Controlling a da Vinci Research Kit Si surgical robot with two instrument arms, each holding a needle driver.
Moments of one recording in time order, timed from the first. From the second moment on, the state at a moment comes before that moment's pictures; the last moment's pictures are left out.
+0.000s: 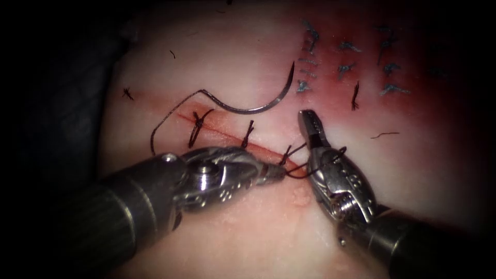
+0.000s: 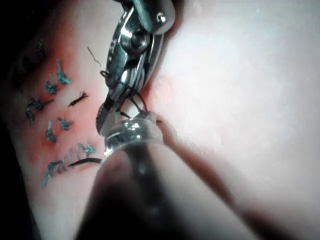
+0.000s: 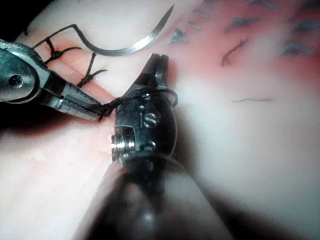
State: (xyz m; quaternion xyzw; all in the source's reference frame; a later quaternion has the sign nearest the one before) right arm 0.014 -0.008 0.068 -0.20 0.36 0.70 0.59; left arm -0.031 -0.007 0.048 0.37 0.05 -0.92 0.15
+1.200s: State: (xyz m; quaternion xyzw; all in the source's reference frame) right arm 0.016 -0.014 0.064 -0.24 0.43 0.60 0.63; left arm -0.032 0.017 0.052 0.31 0.03 -0.95 -0.05
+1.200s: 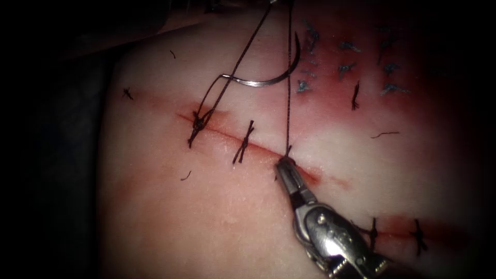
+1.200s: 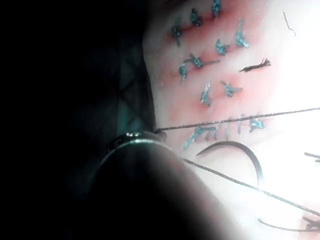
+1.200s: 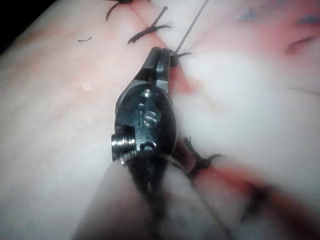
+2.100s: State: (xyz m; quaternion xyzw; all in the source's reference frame) right arm 0.019 -0.019 0.065 -0.22 0.44 0.56 0.66; left arm -0.033 0.023 0.056 0.31 -0.11 -0.94 -0.08
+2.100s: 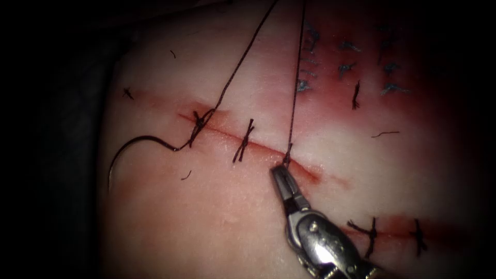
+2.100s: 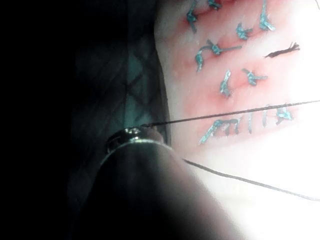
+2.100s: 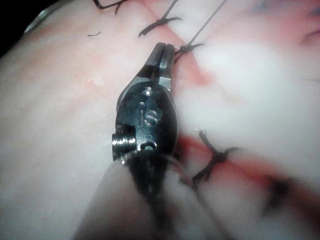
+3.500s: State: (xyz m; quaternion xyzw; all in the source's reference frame) right arm 0.010 -0.013 0.064 0.00 0.44 0.58 0.69; left arm -0.025 0.007 0.037 0.36 -0.21 -0.89 -0.19
